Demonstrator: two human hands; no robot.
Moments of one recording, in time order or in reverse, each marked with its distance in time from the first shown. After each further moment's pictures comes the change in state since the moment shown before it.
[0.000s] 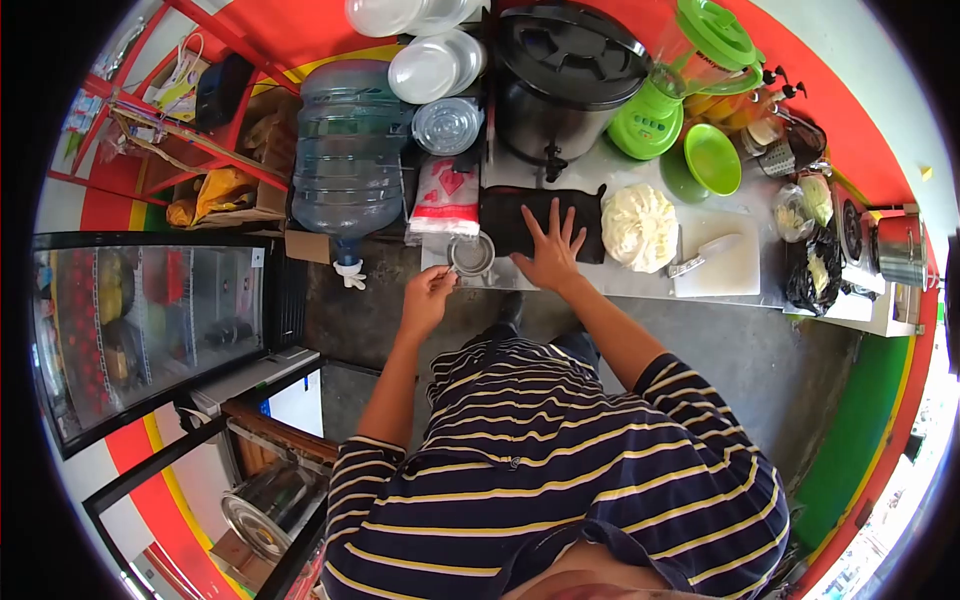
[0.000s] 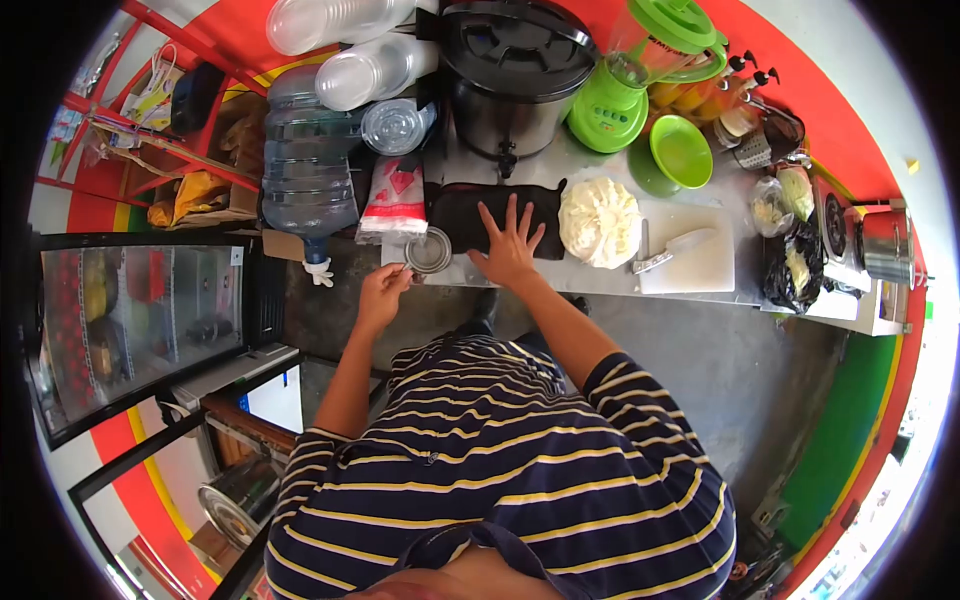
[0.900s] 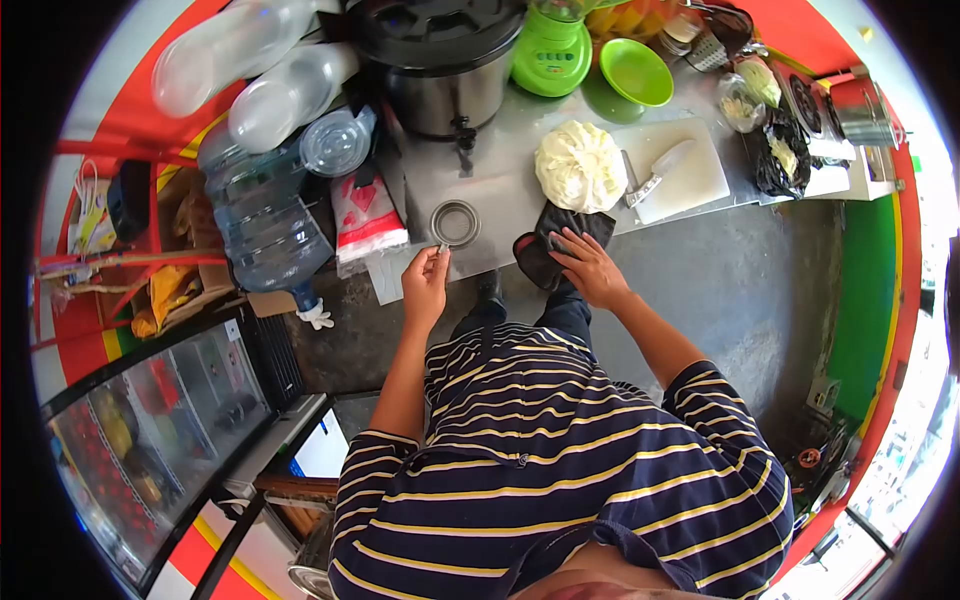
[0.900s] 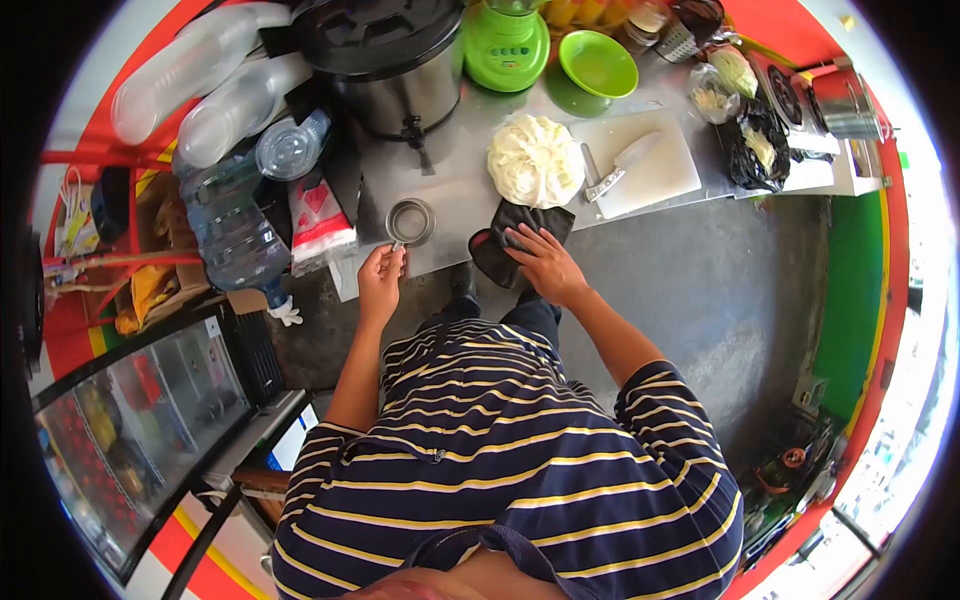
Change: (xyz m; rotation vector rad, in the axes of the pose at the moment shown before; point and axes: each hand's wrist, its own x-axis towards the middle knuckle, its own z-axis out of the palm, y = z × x) left_hand 0.036 -0.005 0.069 -0.013 -0.165 0.116; right_hand -0.144 0.119 -0.027 -0.060 -0.041 -0.196
